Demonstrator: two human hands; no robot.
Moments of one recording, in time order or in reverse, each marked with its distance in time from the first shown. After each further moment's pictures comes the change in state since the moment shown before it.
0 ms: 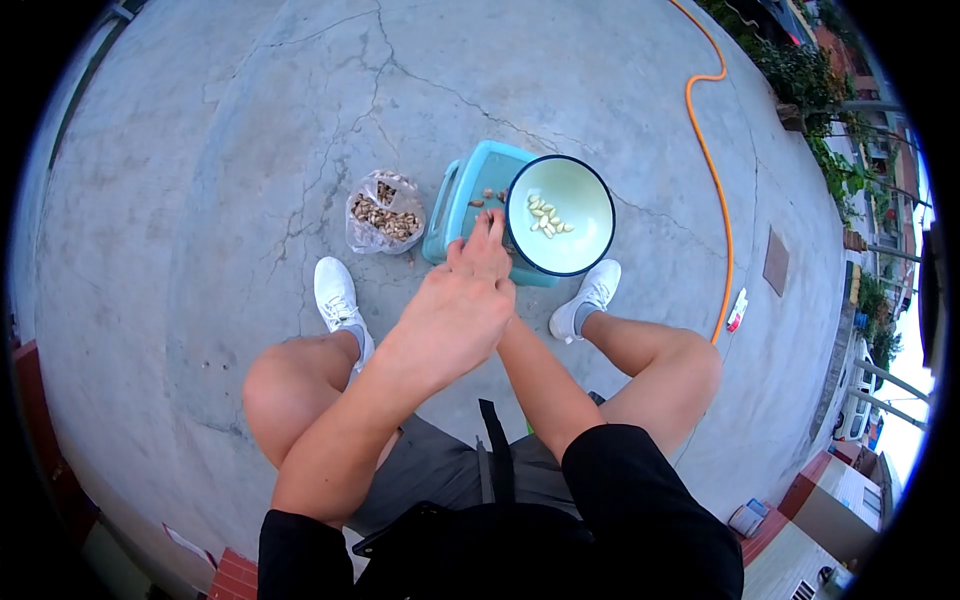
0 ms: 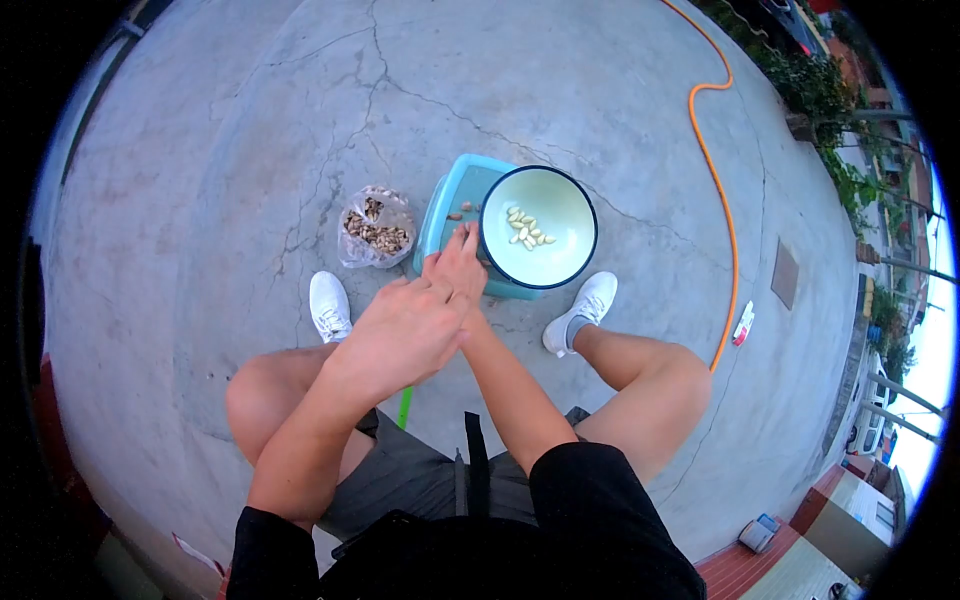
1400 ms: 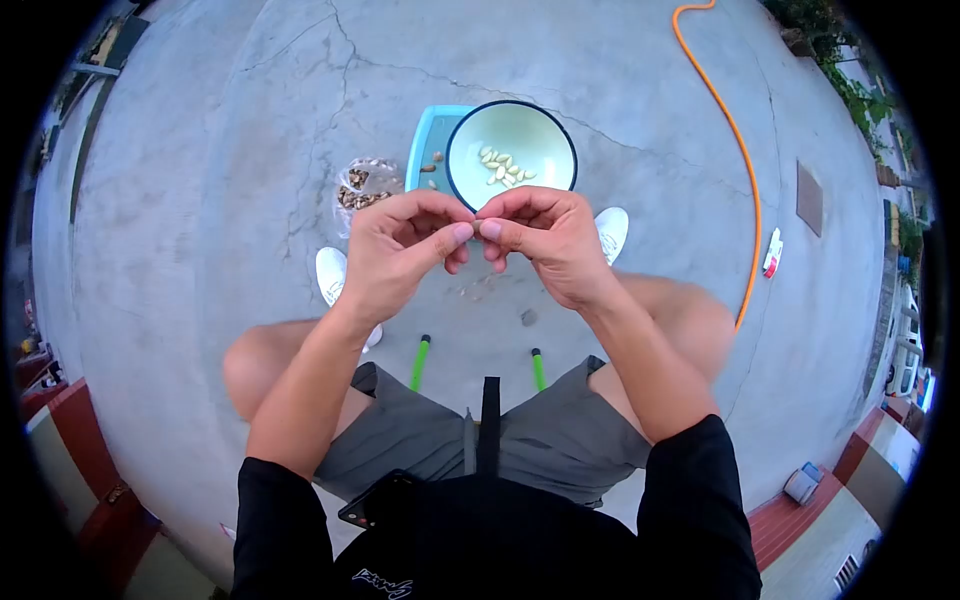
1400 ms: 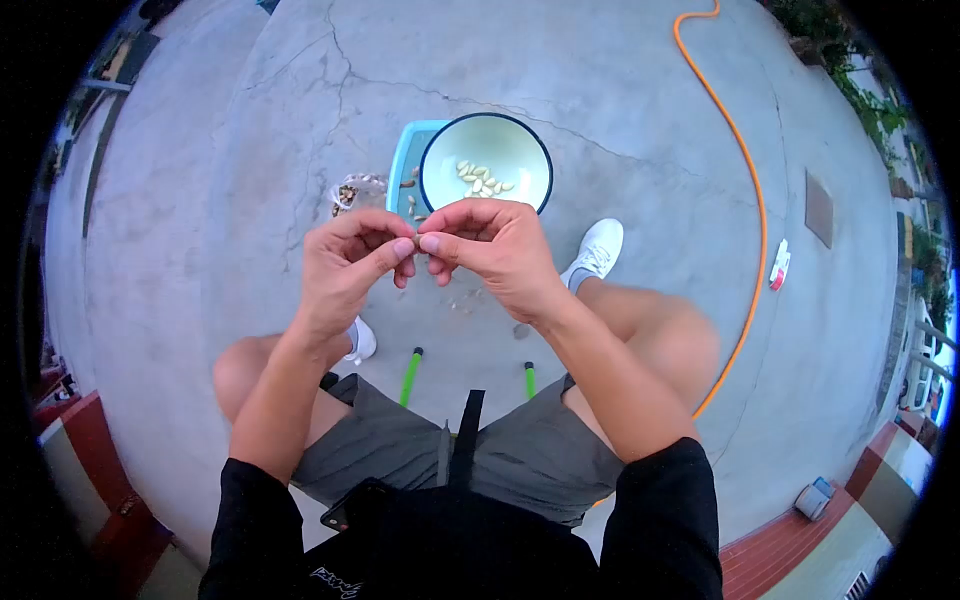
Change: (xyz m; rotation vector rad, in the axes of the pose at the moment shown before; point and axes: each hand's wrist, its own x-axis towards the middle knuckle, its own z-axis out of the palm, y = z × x) left_hand 0.038 0.036 0.019 -1.350 0.230 -0.261; right_hand -0.048 0.070 -0.218 1.473 -0.564 -0.125
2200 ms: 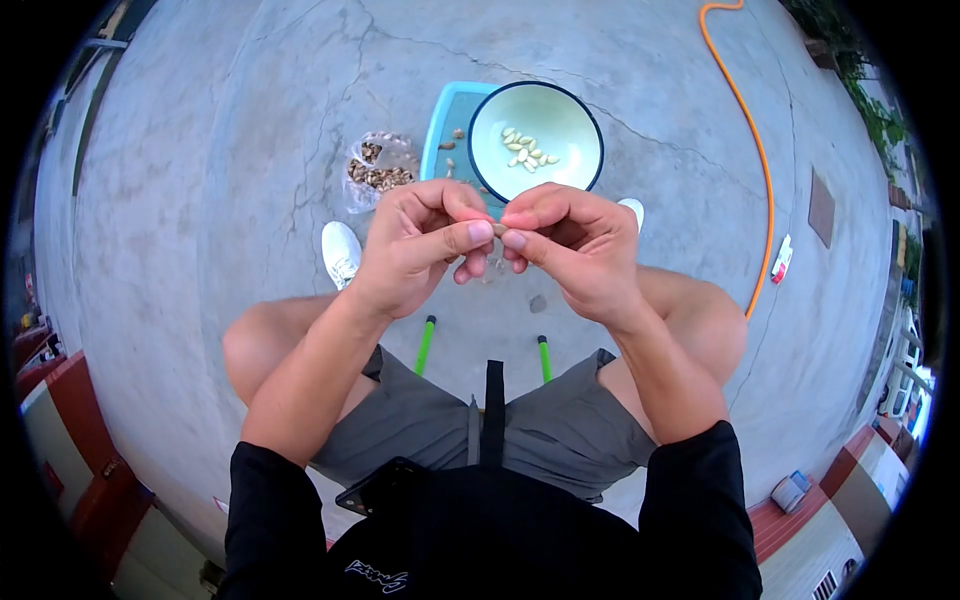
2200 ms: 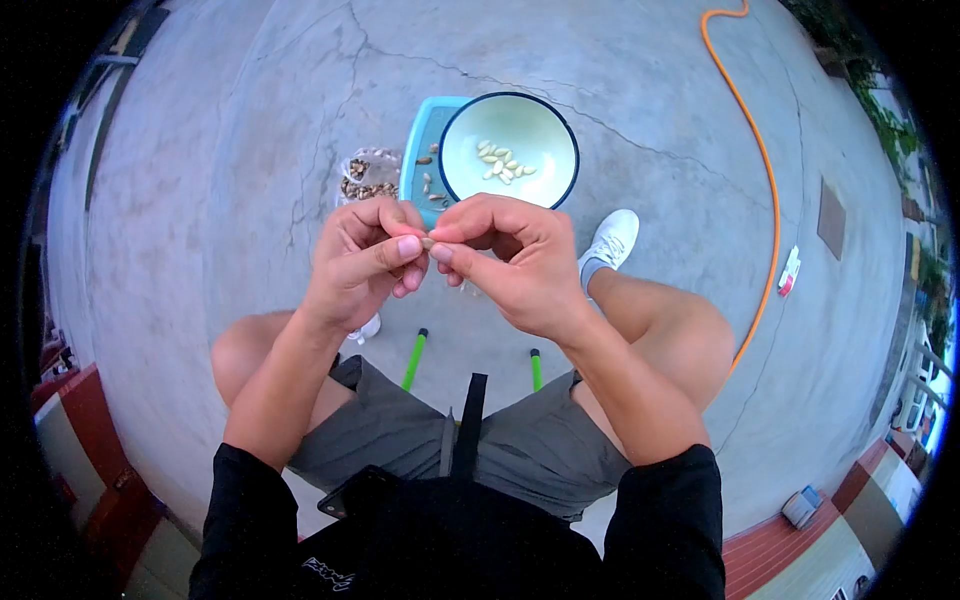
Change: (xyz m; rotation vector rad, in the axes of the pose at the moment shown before) left_hand -0.006 -0.009 -0.009 -0.357 -0.083 -0.072; right_hand -0.008 0.009 0.013 -0.123 -0.071 -0.287
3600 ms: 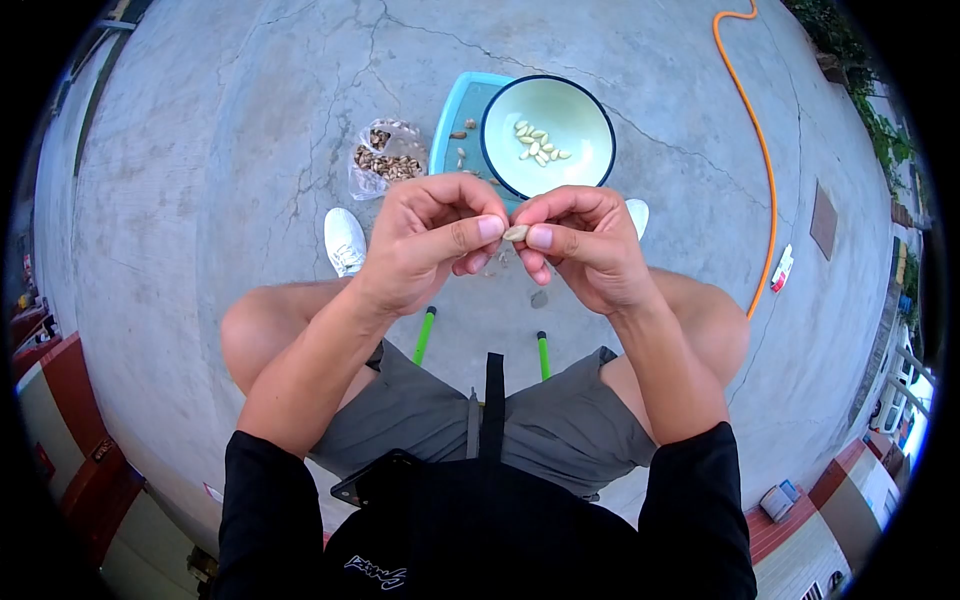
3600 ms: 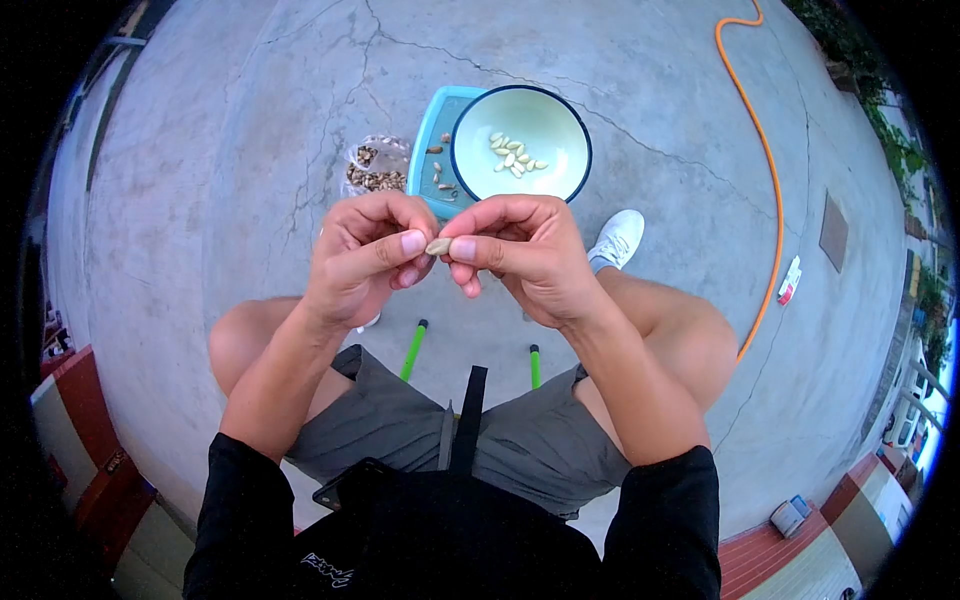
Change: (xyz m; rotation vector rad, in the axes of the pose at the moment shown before) left_hand -0.010 0.004 0.004 0.018 -0.018 0.013; right_hand 0.002 -0.002 -0.008 0.391 -0.093 0.328
